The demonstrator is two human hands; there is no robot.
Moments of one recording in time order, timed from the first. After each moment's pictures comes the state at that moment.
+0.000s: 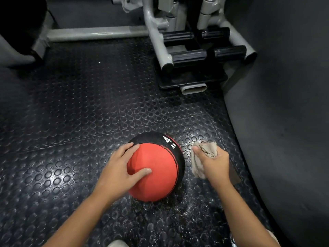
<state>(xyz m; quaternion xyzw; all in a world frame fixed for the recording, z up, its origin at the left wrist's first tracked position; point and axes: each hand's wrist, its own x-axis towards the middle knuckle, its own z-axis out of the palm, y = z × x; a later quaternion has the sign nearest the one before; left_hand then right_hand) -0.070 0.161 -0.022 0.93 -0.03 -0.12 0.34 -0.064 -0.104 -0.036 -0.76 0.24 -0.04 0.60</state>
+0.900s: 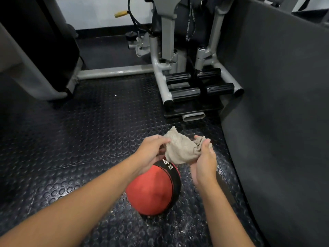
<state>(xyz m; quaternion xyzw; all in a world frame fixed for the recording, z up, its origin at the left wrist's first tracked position) -0.002 0.065 0.103 0.65 0.14 -0.23 0.71 -0.037 -0.077 0.082 -0.47 0.26 -0.05 0.84</state>
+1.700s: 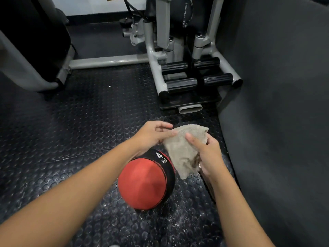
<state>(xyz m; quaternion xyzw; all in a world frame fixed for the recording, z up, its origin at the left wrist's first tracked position) 0.025 0.055 0.093 0.73 -0.01 -0.23 0.65 -0.030 -0.124 0.079 -0.59 0.15 0.05 0.79</state>
